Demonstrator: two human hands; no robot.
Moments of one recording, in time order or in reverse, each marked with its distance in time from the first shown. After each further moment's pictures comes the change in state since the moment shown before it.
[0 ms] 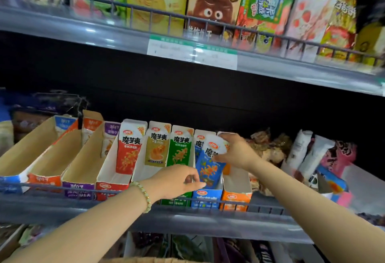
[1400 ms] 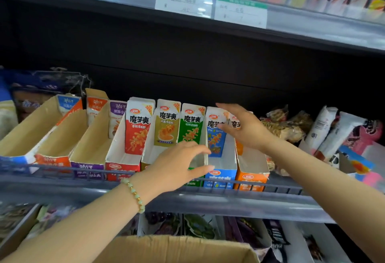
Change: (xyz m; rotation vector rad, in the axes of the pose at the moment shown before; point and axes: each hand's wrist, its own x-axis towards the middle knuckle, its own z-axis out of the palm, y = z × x) left_hand -0.025 -0.012 0.002 0.023 0.201 0.098; right_hand 0.017 0.009 0.018 0.020 0.052 -0.231
